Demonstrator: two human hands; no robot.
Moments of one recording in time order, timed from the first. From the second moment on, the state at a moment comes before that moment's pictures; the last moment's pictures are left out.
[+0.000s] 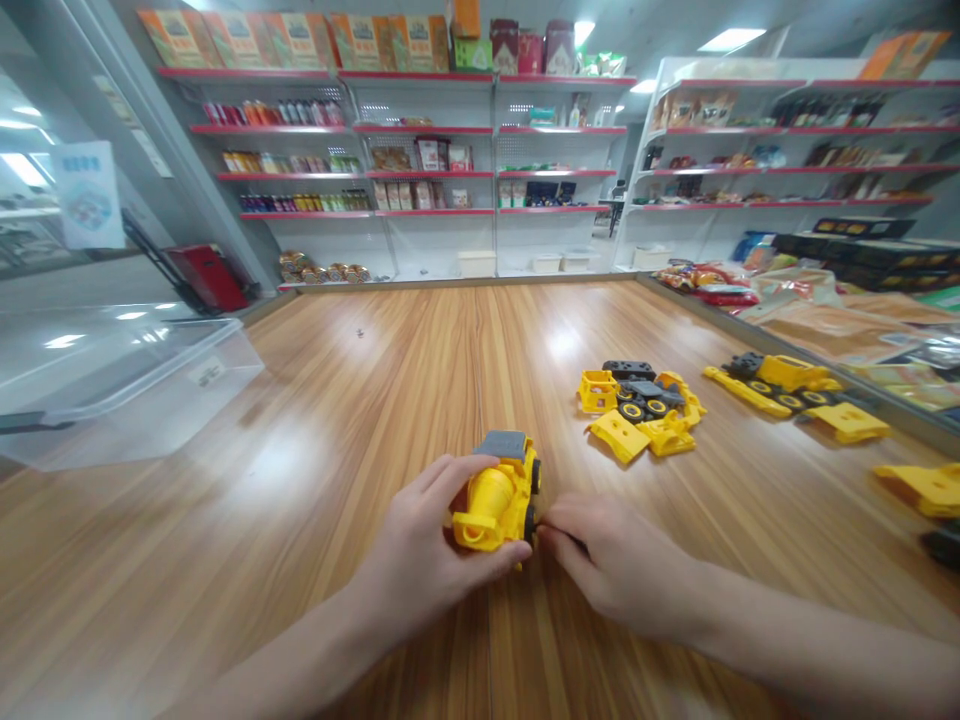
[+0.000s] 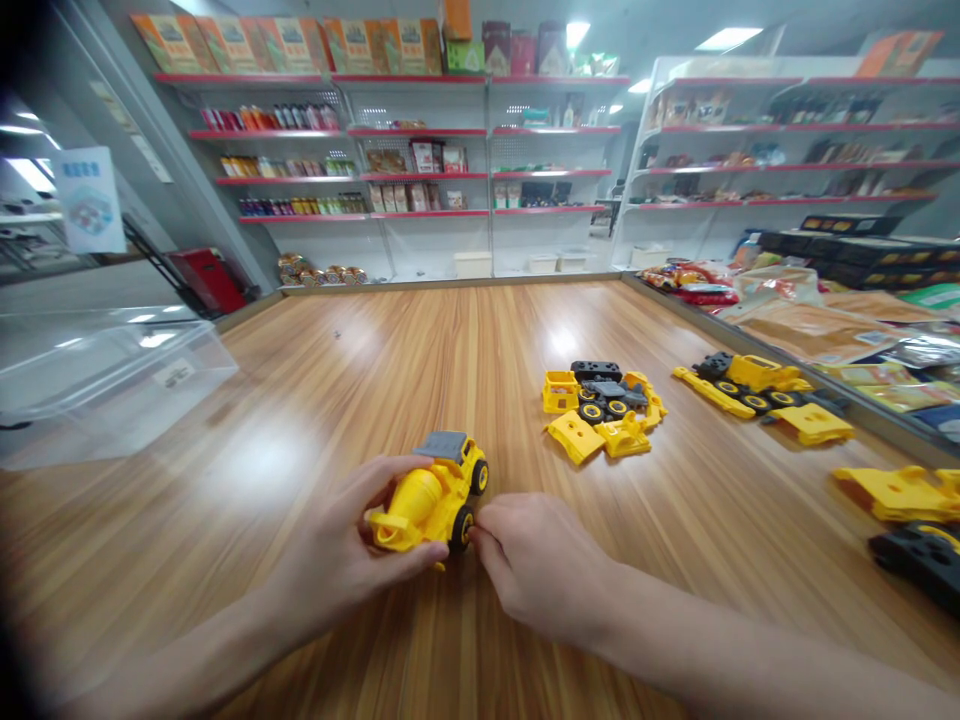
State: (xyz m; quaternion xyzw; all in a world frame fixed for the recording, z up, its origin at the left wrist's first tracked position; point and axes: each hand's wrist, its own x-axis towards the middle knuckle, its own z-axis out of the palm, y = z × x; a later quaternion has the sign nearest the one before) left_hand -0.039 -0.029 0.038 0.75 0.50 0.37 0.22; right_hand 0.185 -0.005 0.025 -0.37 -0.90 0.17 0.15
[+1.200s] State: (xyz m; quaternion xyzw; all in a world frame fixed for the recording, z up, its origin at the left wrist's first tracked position) left_hand -0.037 -0.033 0.044 0.74 0.52 0.38 0.20; right_hand 0.180 -0.009 0.032 -0.36 -0.88 0.23 0.20
